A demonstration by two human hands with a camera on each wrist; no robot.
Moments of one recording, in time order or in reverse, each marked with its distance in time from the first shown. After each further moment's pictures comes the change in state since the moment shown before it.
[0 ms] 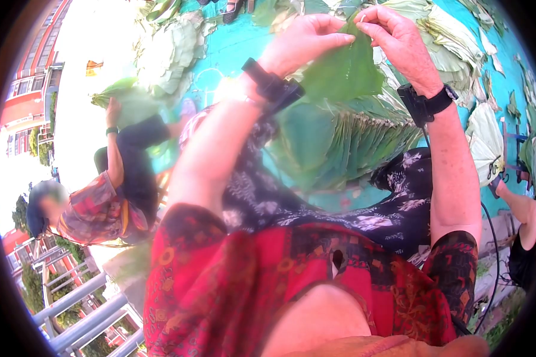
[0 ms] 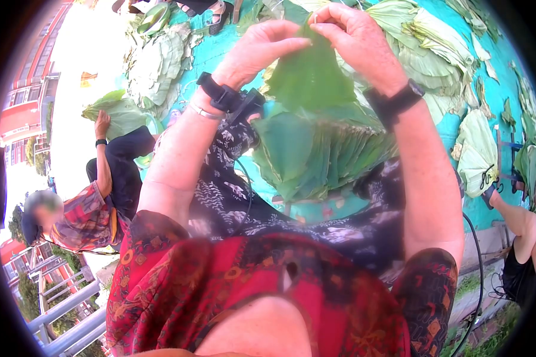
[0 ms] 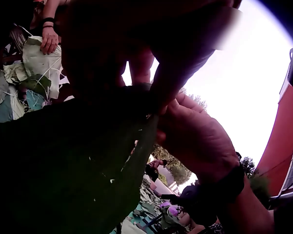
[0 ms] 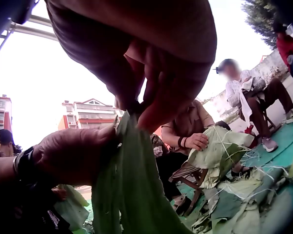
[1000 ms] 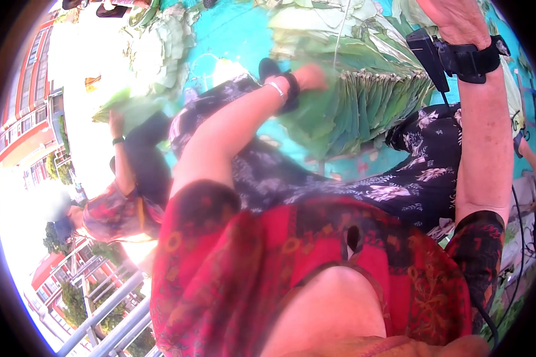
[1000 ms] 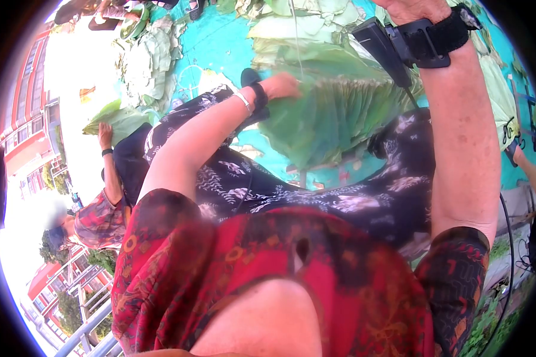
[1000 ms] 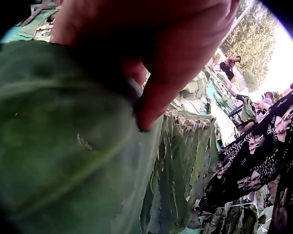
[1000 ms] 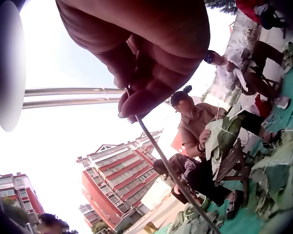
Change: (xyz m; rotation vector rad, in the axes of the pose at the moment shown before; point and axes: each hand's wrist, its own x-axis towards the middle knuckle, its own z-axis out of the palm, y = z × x) left_hand -0.044 -0.249 0.030 0.980 -0.711 -0.215; right_hand -0.005 0.008 -0.028 0.655 0.050 -0.064
